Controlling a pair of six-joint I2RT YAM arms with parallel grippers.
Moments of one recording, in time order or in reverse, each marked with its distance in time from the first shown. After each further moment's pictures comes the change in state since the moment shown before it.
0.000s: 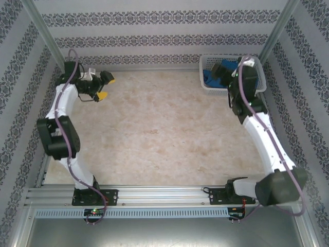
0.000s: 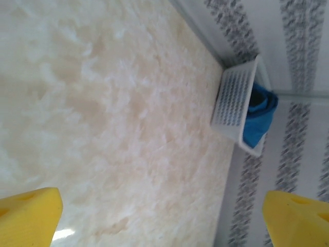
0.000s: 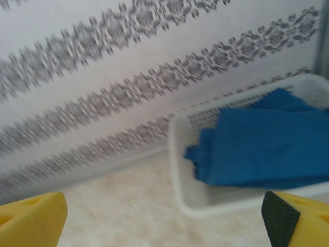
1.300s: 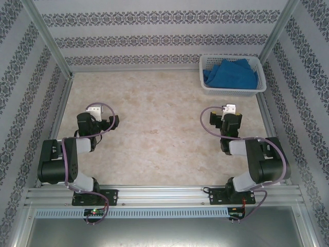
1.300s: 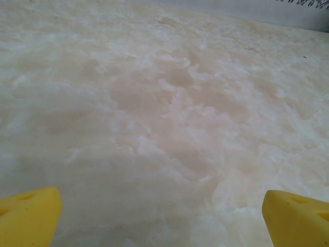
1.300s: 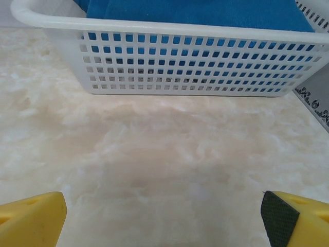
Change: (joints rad) left arm -0.067 -0.266 -1.103 1.320 -0.431 0.464; right arm -0.074 0.277 -0.822 1.001 0.093 -0.350
